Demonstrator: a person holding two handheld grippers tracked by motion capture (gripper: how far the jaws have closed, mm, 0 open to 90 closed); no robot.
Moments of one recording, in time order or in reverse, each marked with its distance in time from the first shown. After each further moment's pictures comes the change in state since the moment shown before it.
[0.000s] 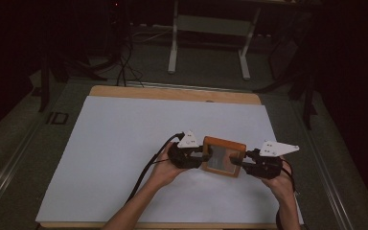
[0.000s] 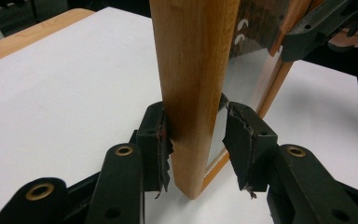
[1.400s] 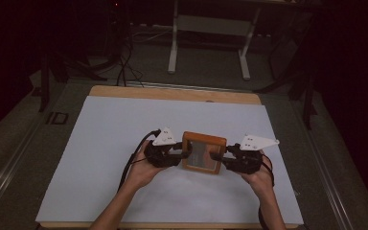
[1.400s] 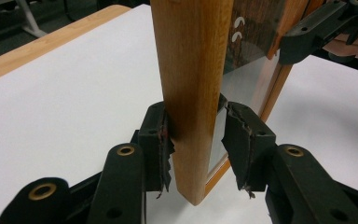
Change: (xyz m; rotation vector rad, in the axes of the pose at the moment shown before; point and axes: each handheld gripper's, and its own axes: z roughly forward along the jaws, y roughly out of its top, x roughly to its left) left arm 0.011 -0.008 -0.065 0.023 0.086 -0.026; right arm 0.024 0.033 0.044 -0.059 0.054 0.028
